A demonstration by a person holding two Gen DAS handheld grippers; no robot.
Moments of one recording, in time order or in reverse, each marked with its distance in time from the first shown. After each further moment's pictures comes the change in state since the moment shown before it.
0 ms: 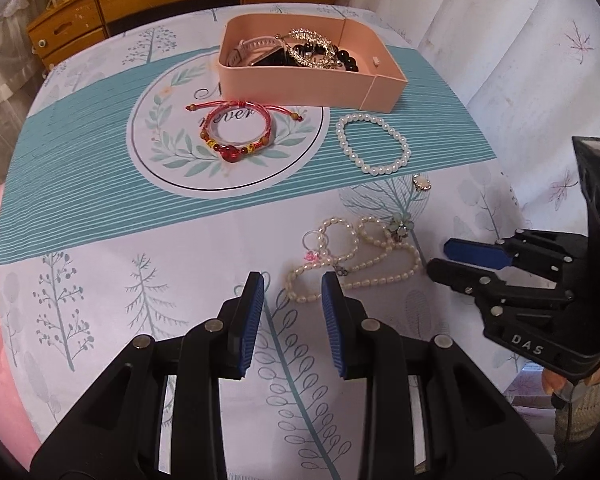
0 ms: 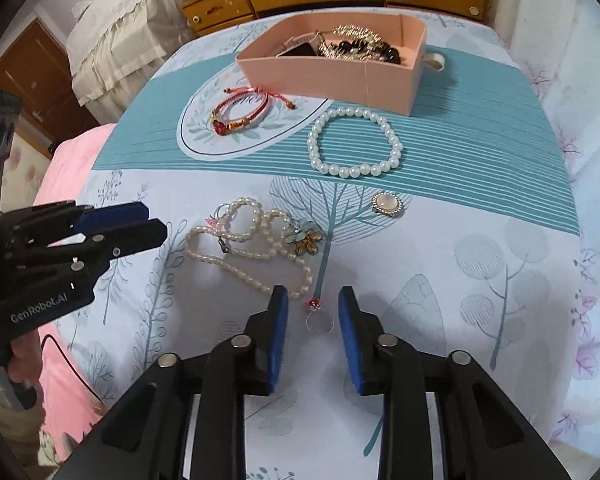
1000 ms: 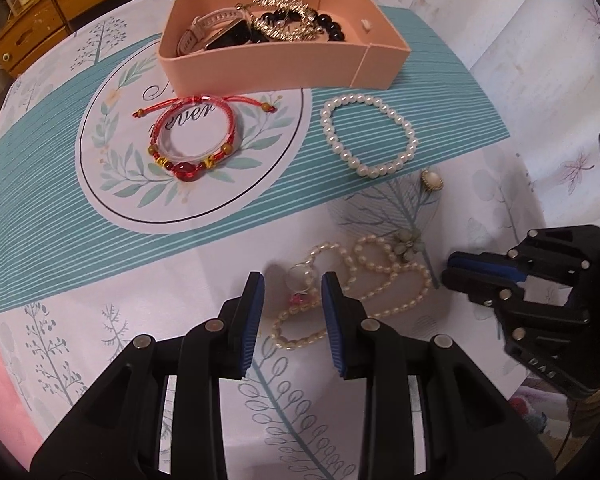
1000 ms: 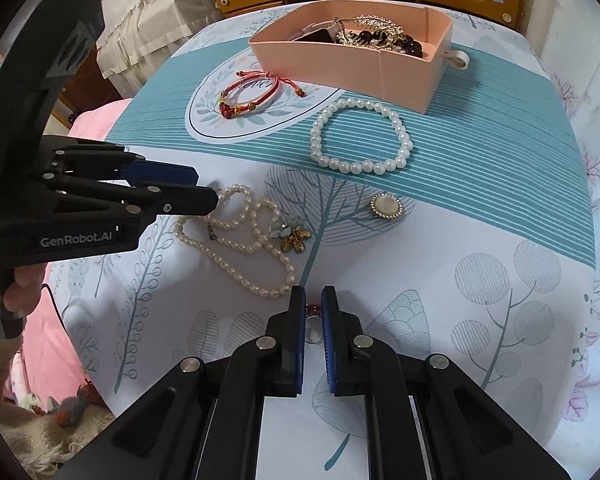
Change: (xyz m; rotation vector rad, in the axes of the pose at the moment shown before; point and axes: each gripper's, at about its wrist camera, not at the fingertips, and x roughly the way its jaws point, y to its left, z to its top) left arm 0.051 -0.019 0.035 0.088 0.141 0.009; right arm 0.010 -0.016 0.005 -0.098 0.018 0.052
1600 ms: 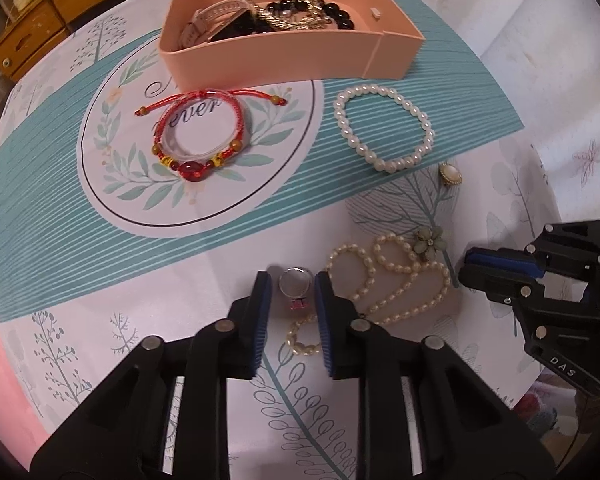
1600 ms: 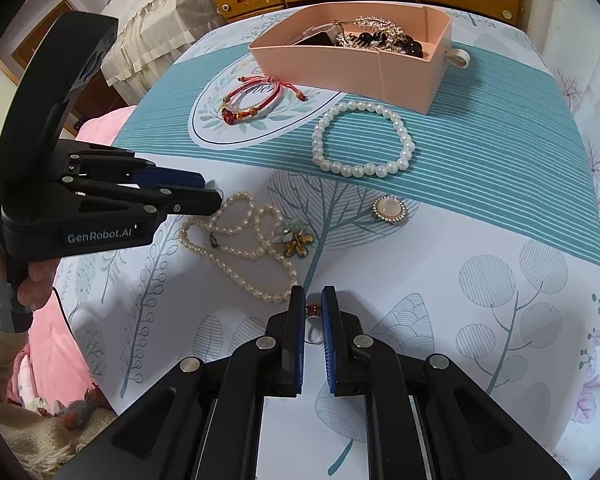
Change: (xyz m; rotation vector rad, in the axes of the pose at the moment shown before) left arm 0.009 0.005 0.000 0.030 0.024 0.037; right arm 0.000 0.000 -0.001 0.019 -0.015 0.026
